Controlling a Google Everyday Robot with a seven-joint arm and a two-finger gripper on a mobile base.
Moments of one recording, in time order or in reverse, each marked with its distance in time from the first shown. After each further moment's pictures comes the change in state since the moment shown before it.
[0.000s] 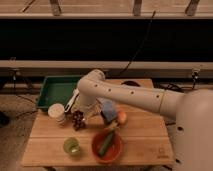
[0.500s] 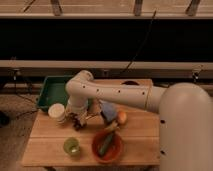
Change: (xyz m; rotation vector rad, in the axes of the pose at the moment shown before) arm 0.000 -0.023 0.025 -0.069 0.031 -0.106
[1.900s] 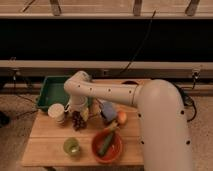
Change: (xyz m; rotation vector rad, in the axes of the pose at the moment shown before) arm 0.044 0.000 0.045 -0.117 0.031 -0.070
